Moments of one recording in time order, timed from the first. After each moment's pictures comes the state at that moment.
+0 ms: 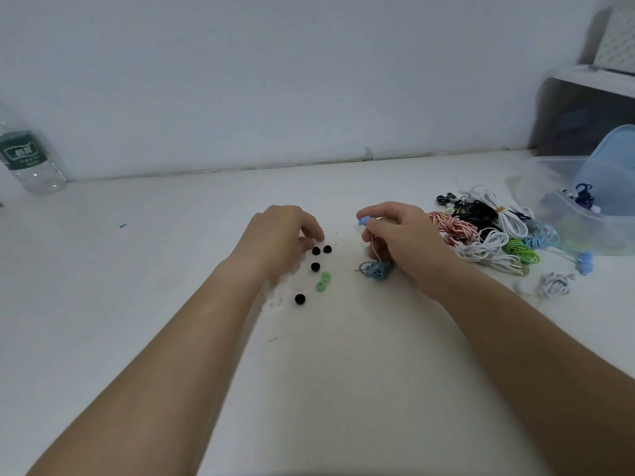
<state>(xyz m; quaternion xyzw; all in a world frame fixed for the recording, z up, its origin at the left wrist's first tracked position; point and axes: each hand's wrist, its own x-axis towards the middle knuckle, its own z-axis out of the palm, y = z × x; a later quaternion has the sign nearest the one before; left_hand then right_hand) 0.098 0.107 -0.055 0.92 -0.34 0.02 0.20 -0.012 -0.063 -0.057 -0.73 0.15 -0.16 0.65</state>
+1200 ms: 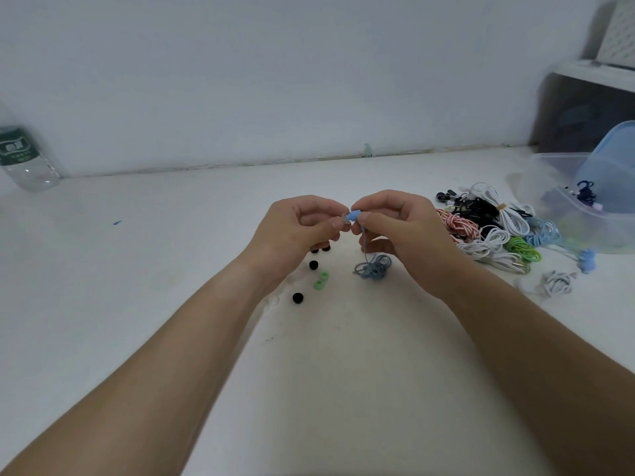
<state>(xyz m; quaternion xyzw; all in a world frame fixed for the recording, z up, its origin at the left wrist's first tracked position) 0.065 0.103 -0.048 0.71 -0.29 -0.17 0.61 -0.023 -0.062 -0.048 -0.70 0.05 -0.17 0.69</state>
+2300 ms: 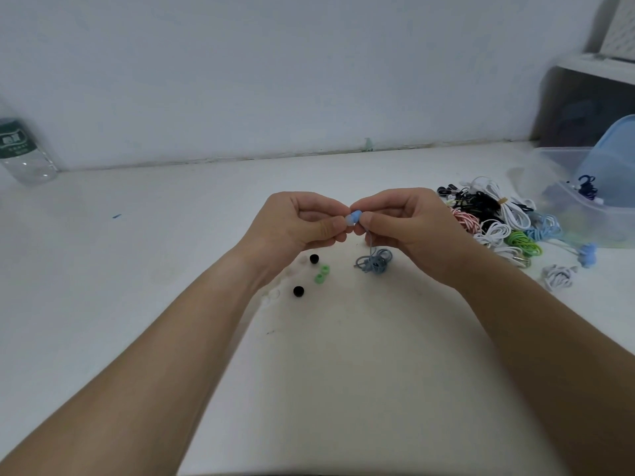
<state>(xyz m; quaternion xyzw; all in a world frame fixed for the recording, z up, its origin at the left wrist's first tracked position) 0.059 0.108 -0.039 0.69 -0.28 -0.21 0.63 -0.025 -0.077 -0.051 -0.72 -0.01 -0.13 0.68</state>
